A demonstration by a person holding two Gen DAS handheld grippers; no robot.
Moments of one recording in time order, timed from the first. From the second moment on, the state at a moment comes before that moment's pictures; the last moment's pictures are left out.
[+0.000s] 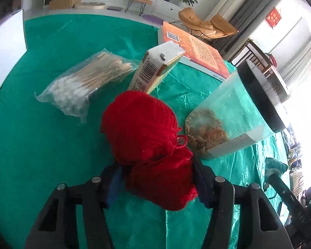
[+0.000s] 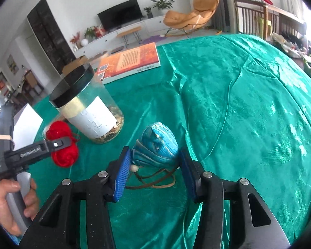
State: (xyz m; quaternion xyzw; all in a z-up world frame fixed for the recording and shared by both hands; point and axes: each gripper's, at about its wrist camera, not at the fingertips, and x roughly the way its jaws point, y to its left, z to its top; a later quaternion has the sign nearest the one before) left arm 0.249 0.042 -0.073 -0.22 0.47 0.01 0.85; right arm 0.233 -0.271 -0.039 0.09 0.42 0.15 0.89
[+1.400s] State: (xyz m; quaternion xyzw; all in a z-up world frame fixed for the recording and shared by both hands) left arm -0.056 0.290 0.048 -0.14 0.36 0.22 0.90; right arm 0.050 0.010 0.058 -0.08 0.34 0.32 0.88
